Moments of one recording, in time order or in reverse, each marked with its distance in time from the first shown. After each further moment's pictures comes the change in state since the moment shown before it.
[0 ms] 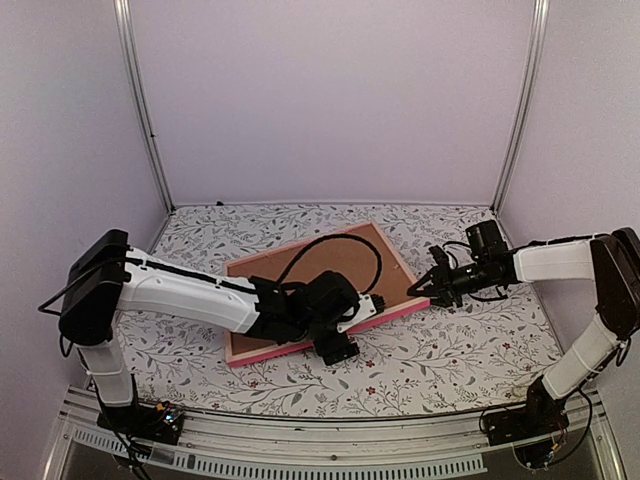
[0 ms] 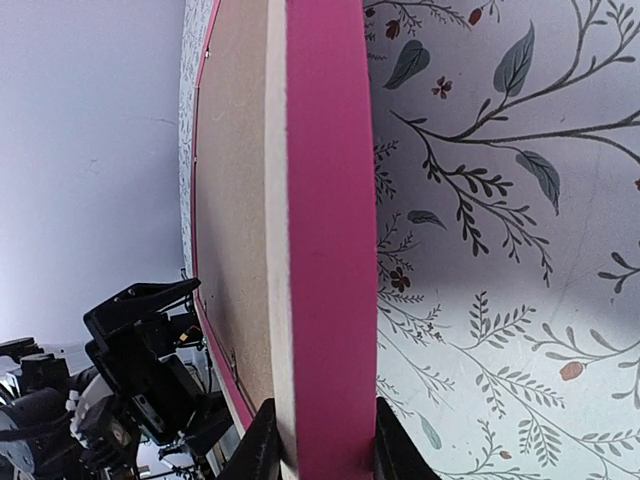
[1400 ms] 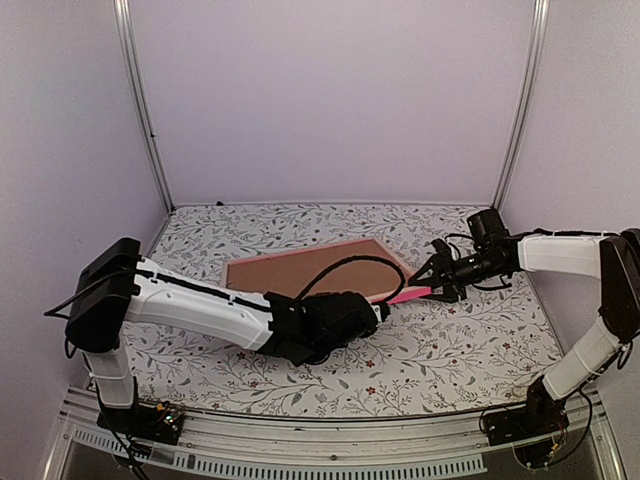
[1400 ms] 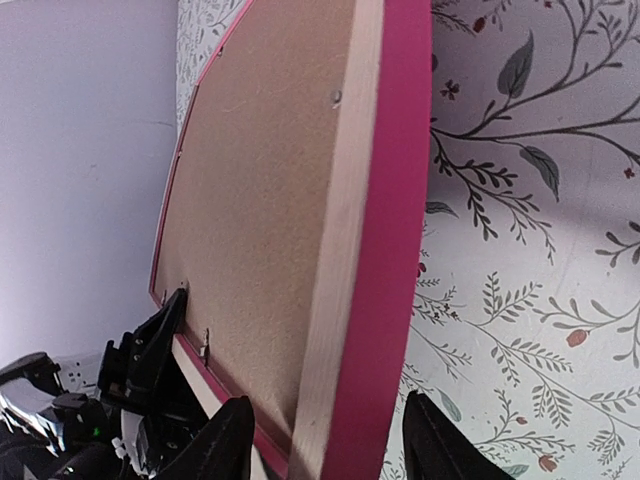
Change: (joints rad) left arm -0.105 0.059 0.052 -0.008 -0.528 0.263; right arm -0.002 -0.023 0.109 -0.204 0.011 -0.004
